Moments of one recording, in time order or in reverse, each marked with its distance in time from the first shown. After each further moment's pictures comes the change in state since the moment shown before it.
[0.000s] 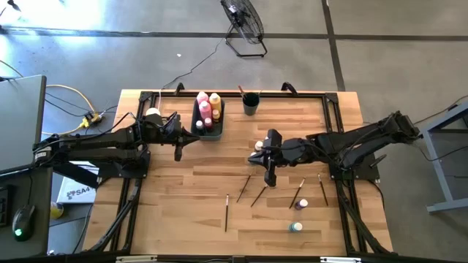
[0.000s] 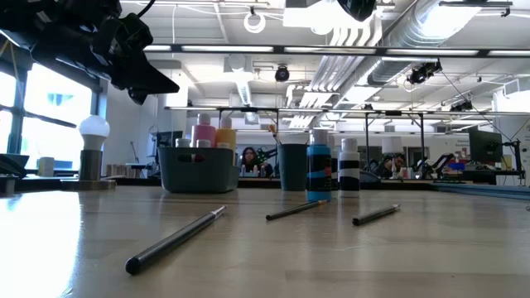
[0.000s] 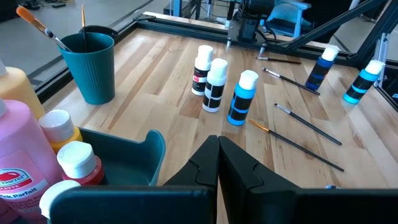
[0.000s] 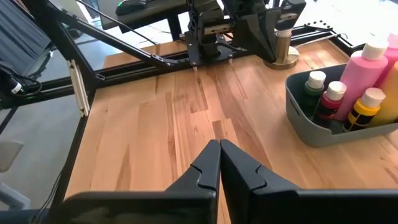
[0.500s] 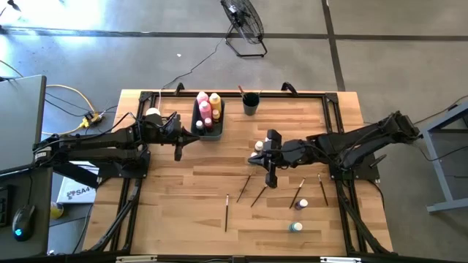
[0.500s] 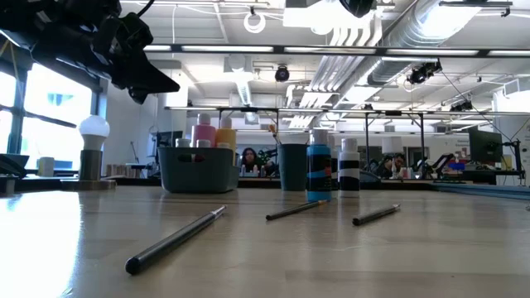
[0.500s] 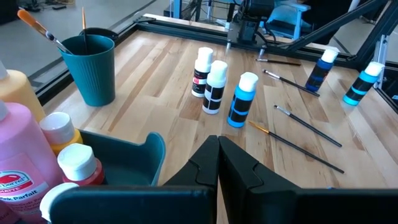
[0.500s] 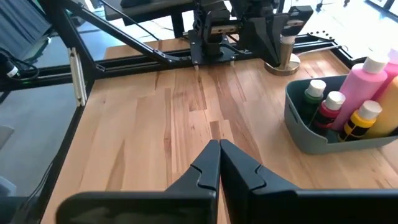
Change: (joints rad) left arm 0.000 0.000 0.000 0.007 0.000 0.000; right arm 0.007 0.000 0.000 -0.001 0.007 -0.078
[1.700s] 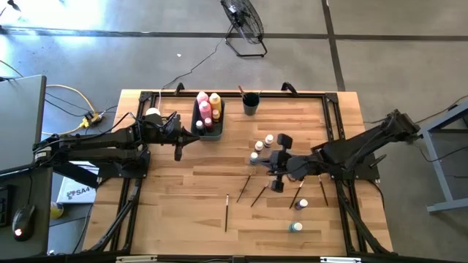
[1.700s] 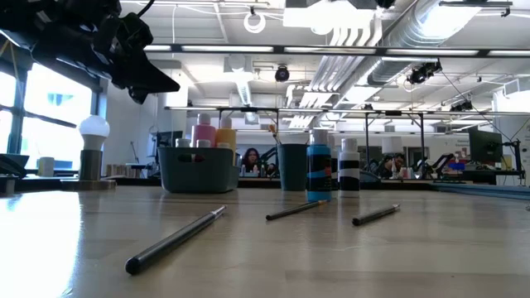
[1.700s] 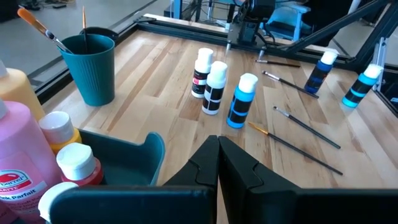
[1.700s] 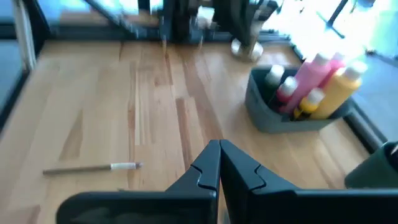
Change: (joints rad) left arm 0.000 0.000 0.000 0.002 0.000 -0.011; right arm 0.134 -0.034 -0.004 -0.165 0.272 -0.025
